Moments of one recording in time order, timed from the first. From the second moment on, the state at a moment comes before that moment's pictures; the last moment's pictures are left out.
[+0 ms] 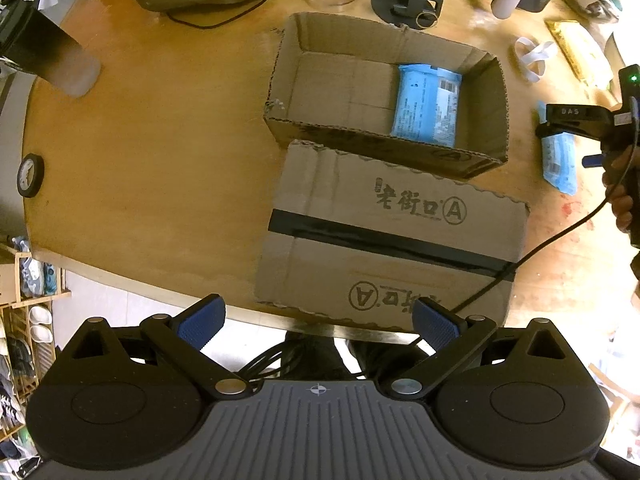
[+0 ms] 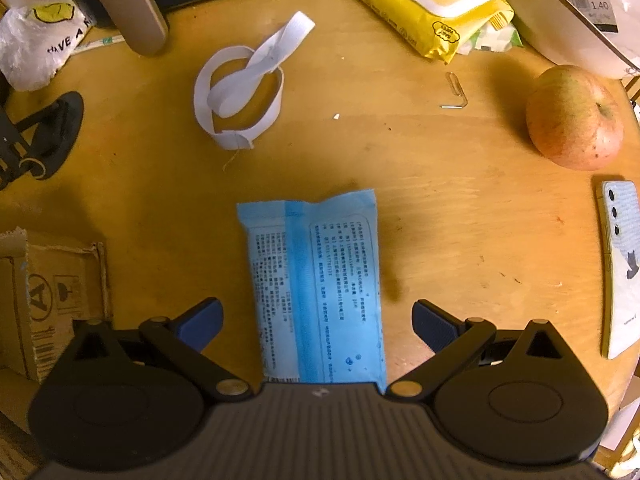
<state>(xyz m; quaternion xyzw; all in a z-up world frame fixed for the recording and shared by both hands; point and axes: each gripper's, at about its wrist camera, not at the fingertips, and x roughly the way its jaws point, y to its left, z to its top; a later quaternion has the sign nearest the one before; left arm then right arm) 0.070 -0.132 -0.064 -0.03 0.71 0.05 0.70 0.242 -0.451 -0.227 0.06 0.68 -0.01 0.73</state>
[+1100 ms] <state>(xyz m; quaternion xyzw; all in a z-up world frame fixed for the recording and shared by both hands) 0.069 -0.124 -0.067 -0.03 0.71 0.04 0.70 0.231 -0.448 -0.230 0.06 0.67 -0.03 0.74</state>
